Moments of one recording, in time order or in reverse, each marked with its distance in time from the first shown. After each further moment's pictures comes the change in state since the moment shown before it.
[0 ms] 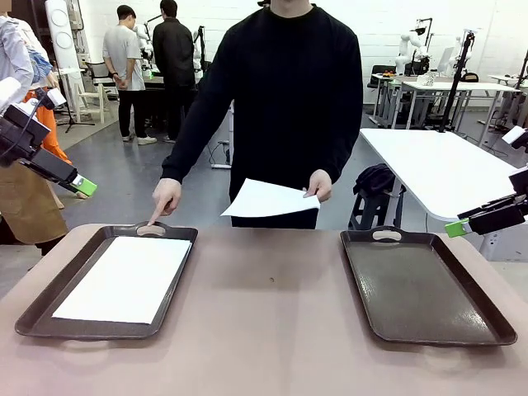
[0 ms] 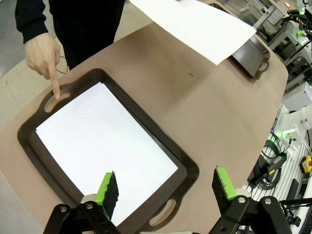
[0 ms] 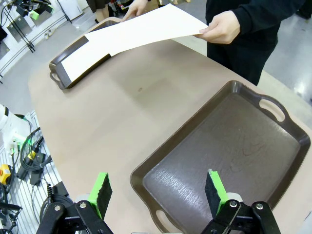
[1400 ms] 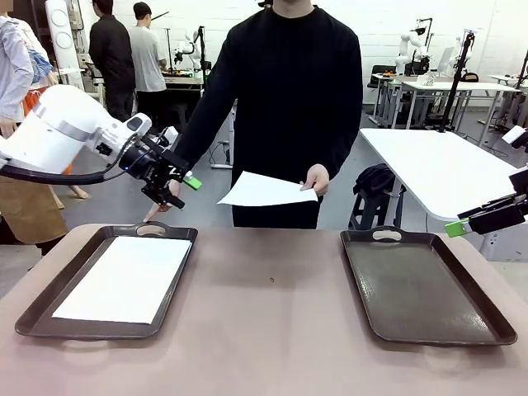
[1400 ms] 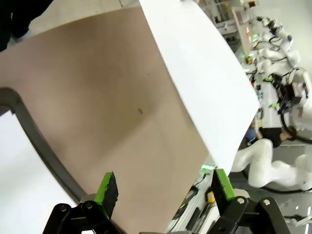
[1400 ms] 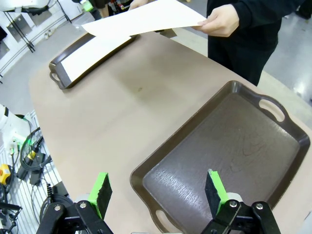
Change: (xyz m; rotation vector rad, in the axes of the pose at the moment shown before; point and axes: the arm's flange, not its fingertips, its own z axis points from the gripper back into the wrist) left arm 0.127 0.067 -0.209 -0.443 0.184 0.466; right arm 0.000 0.000 0.000 -0.001 0.000 0.001
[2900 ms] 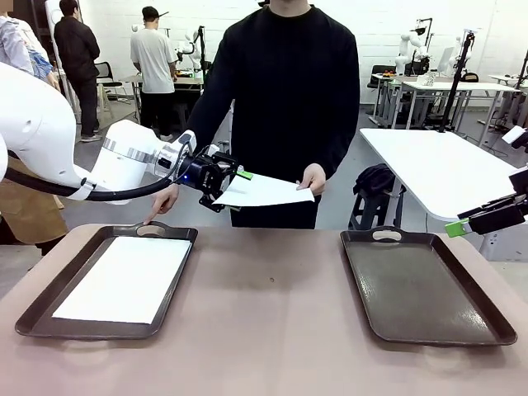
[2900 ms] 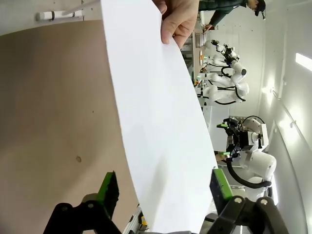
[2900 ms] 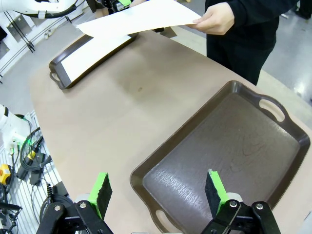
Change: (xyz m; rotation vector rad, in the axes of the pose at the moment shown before) left arm 0.064 0.009 -0.100 -0.293 -0.017 0.242; right arm 0.000 0.000 0.000 0.000 0.000 0.000
